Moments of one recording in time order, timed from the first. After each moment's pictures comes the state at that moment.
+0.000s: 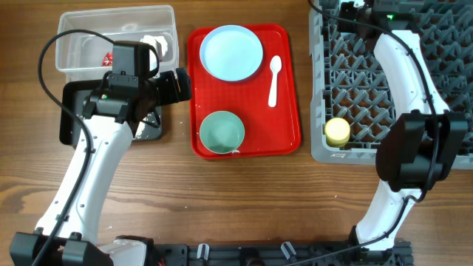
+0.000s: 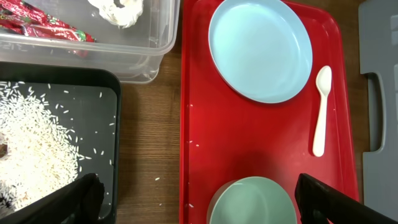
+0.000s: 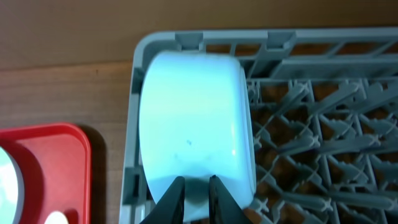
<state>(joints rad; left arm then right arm) -0.15 1.45 1.21 -0.67 0.09 -0.32 -0.01 2.08 1.84 -0.57 0.04 0.04</state>
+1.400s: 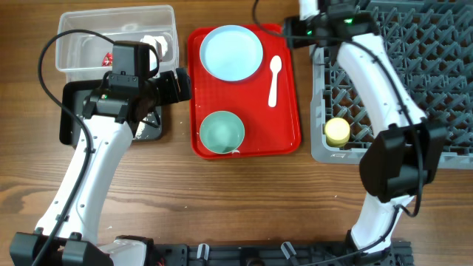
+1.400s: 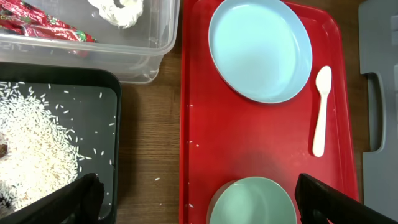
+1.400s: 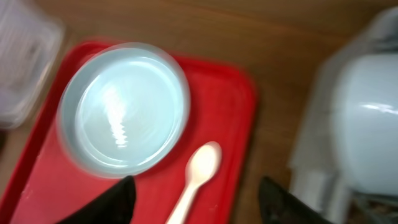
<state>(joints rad) -0.15 1.45 1.21 -0.67 0.09 -0.32 0.23 2.03 1.84 -0.71 -0.16 -0.04</state>
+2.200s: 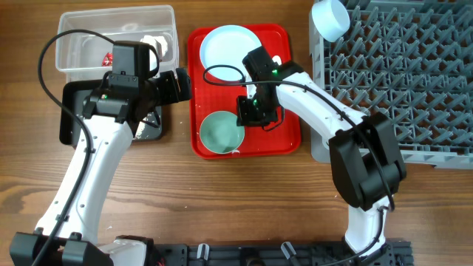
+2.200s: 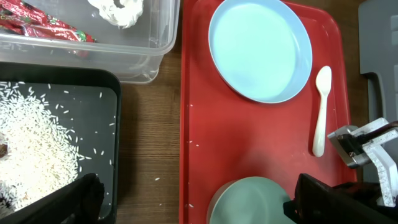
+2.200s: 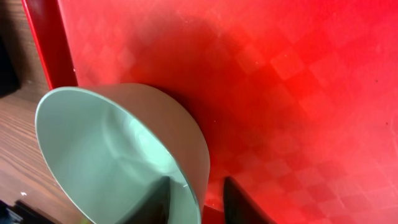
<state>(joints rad) -0.15 1.45 1.21 -0.67 0.09 -0.32 0.51 2.06 1.52 -0.88 -0.37 0.42</state>
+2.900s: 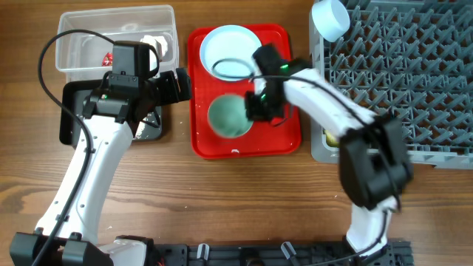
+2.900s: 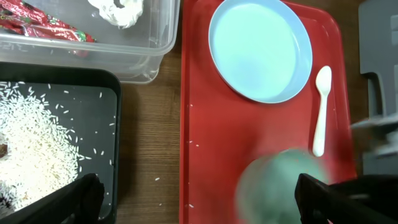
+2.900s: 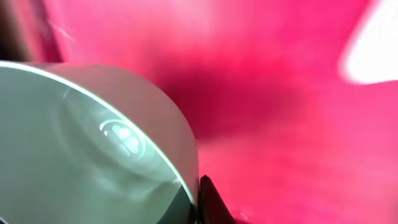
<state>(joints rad) -0.15 1.45 1.21 -0.67 0.09 -0.32 0.43 1.98 1.52 -0.89 -0.34 0.42</state>
